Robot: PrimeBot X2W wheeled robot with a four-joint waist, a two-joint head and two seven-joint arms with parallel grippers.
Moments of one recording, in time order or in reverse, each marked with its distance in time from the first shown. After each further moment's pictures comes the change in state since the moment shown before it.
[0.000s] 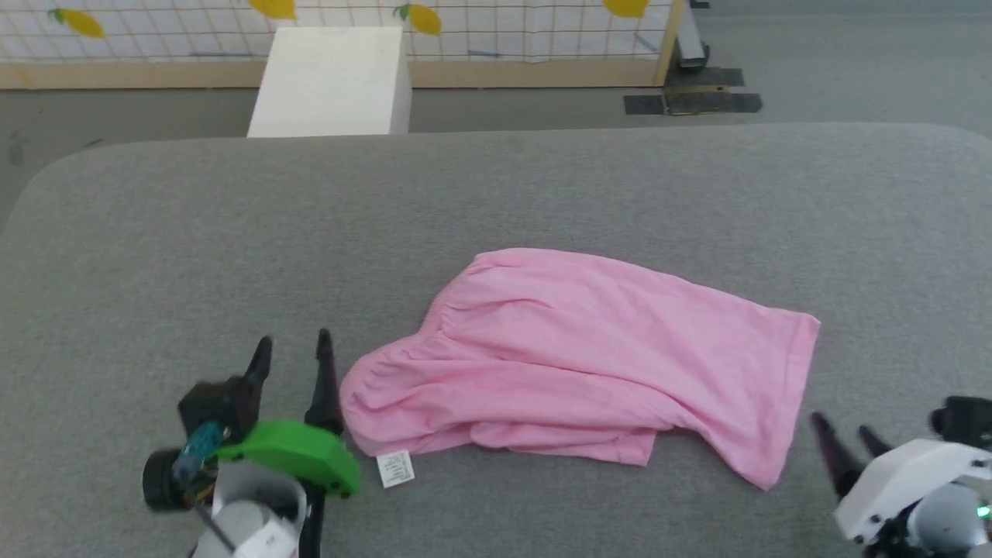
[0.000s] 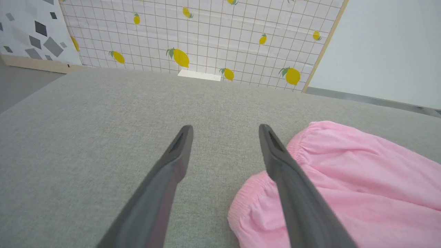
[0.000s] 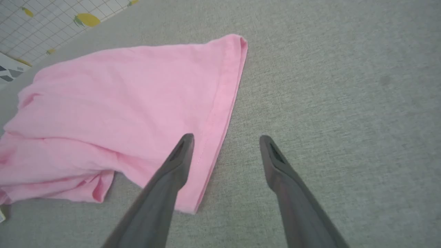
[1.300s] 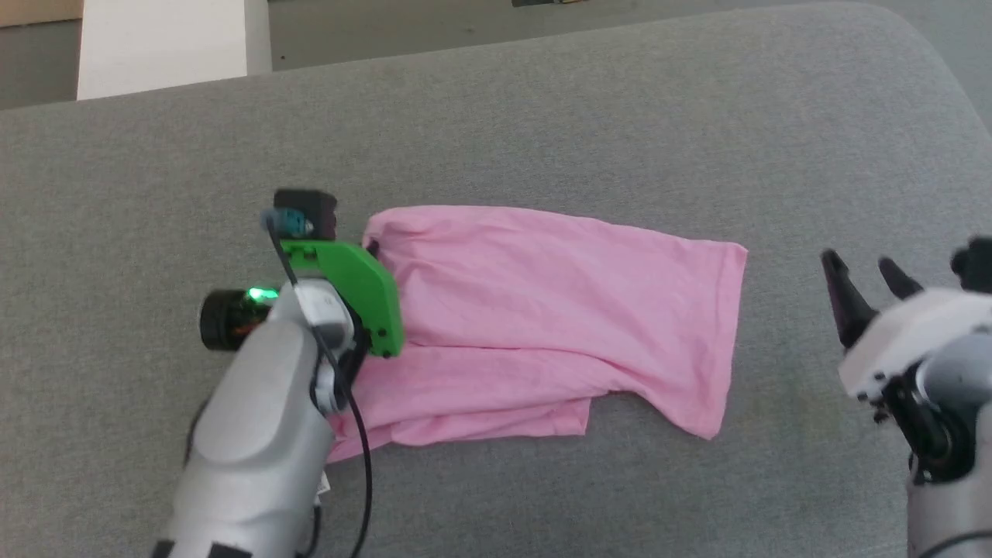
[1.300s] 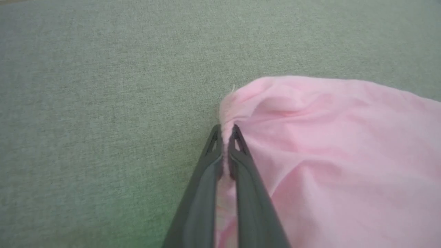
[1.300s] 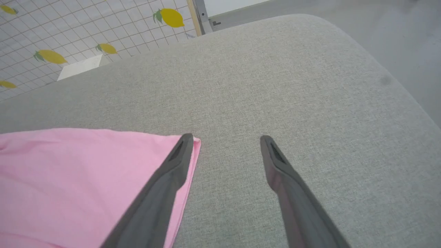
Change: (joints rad) left arm -0.521 -0.015 -0.145 0.407 -0.046 -0.064 0.463; right arm -0.262 -0.002 0.002 -0.091 -0.120 0.000 0.035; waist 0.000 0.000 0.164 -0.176
